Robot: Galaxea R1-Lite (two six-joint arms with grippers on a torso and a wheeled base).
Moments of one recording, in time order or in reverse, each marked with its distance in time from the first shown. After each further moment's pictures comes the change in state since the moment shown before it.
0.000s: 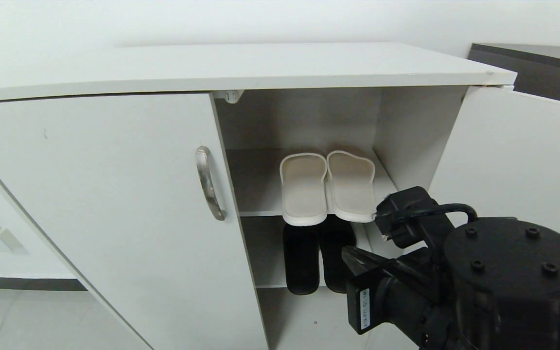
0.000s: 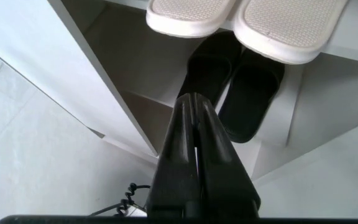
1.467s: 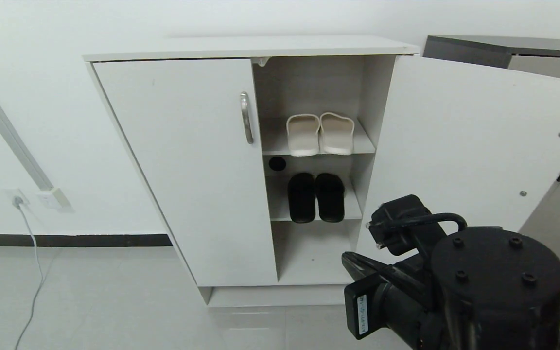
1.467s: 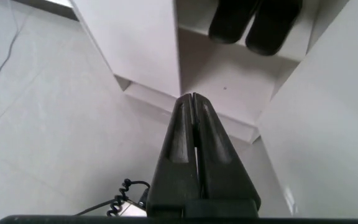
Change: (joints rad) left arm 0.000 0.000 0.000 0.000 -0.001 0.000; right arm 0.000 0.017 0.015 -0.004 -0.007 -0.001
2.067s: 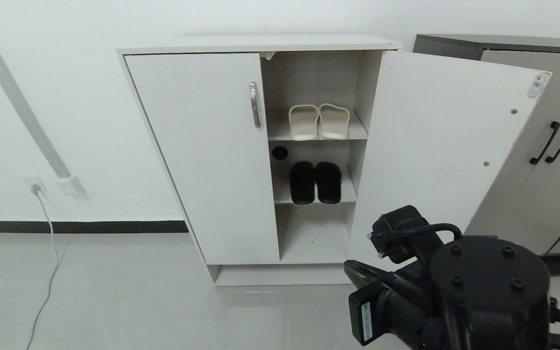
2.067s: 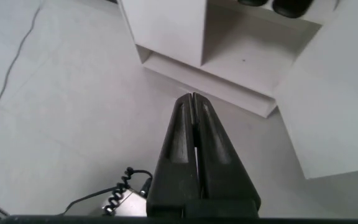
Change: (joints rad) left arm 0.000 0.000 0.000 0.000 0.000 0.000; right arm -0.029 0.006 0.059 -0.044 0.056 -0.009
